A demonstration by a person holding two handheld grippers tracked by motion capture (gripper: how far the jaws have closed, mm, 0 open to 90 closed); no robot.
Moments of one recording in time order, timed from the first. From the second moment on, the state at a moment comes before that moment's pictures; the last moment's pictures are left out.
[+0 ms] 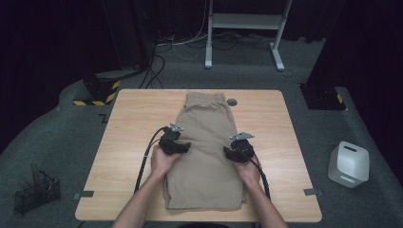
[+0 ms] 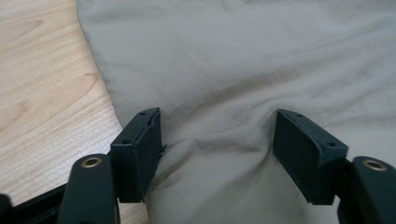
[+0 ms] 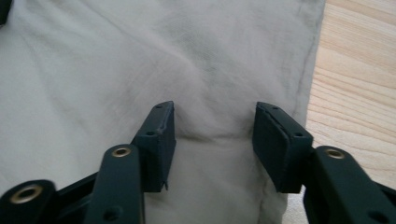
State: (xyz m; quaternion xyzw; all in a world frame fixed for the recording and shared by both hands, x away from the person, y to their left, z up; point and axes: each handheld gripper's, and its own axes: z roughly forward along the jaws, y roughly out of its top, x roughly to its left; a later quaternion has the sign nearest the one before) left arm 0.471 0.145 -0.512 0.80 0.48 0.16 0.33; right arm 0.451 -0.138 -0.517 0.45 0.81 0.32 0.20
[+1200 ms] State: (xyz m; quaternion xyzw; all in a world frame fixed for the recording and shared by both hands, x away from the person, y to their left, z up) left arm 0.411 0.185 -0.506 0.76 0.53 0.14 0.35; right arm 0.420 -0.181 -0.511 0.51 0.77 0.35 0.16
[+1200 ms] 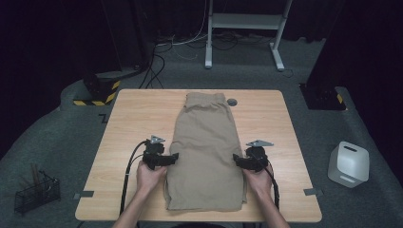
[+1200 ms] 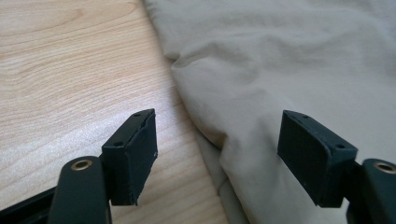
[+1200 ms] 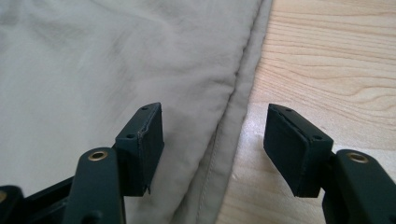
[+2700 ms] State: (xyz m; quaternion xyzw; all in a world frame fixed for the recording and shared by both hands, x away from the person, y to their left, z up) left arm 0.422 0.176 -0.507 0.78 0.49 0.11 0.36; right arm 0.427 -0.167 -0.513 0.46 0.81 0.34 0.15
